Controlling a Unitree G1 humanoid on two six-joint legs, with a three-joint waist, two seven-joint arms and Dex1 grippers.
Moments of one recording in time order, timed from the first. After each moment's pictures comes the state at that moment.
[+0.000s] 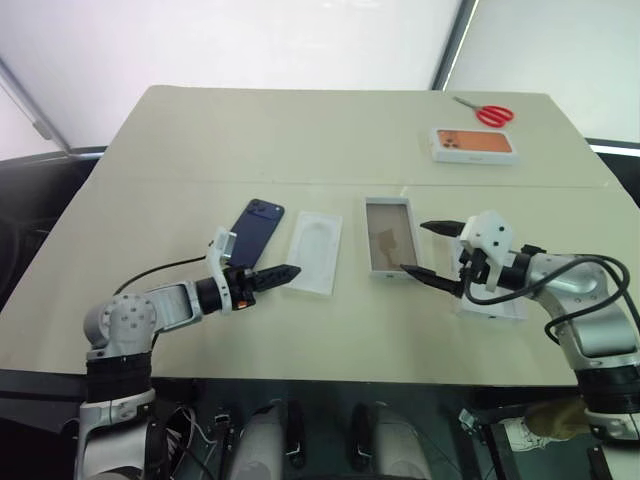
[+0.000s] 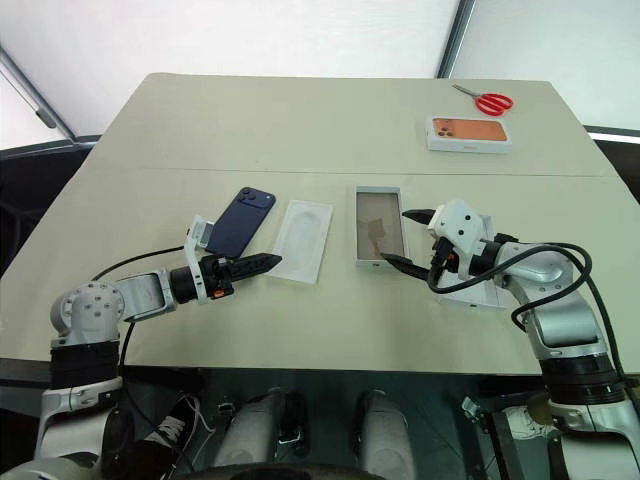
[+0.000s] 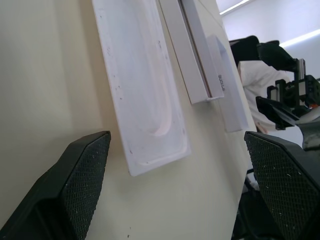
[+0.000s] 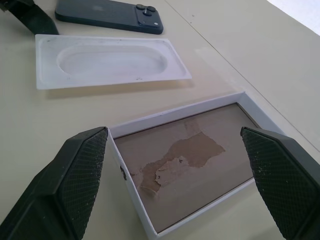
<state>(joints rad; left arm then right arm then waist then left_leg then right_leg) -0.39 0.36 0.29 -0.03 -0.99 1.33 -0.47 -0.29 -0.74 -0.05 -0.08 0.30 0.19 0.96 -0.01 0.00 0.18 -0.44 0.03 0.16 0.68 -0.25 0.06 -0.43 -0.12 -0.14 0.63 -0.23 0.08</state>
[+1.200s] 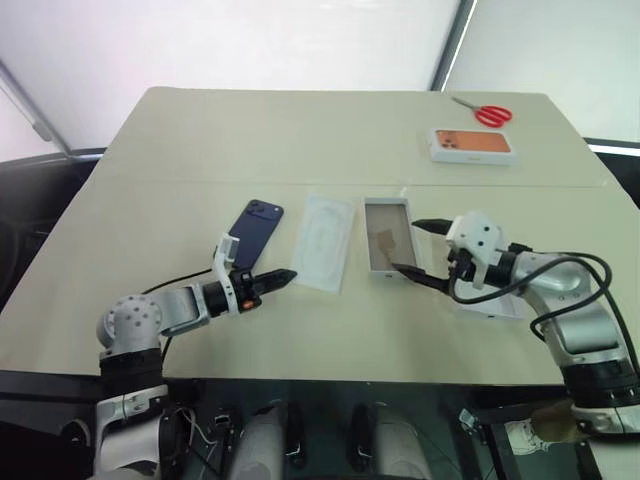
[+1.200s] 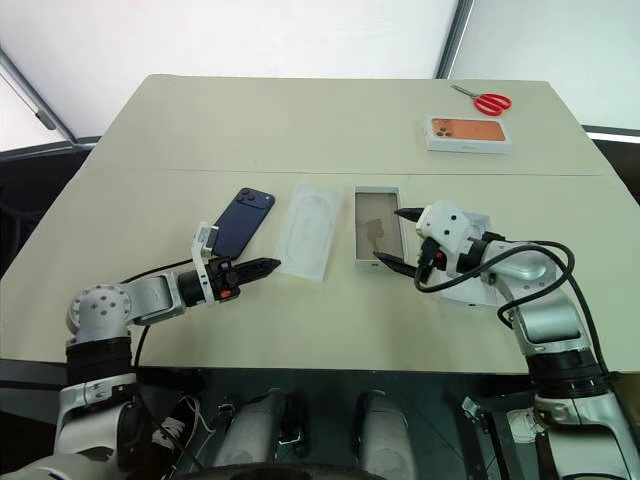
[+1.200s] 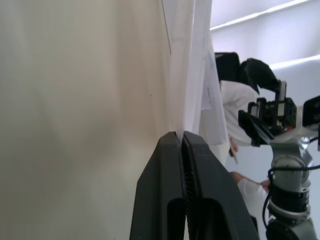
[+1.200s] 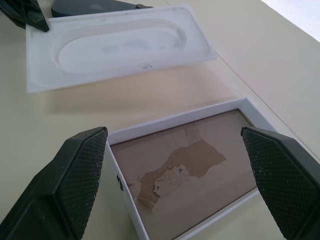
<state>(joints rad) -0.43 0.27 0.42 0.09 -1.07 1.40 -0.37 -0.32 -0.71 -0.01 -0.05 0.24 0.17 0.94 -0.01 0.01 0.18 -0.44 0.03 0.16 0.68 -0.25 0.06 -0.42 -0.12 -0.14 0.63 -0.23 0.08</state>
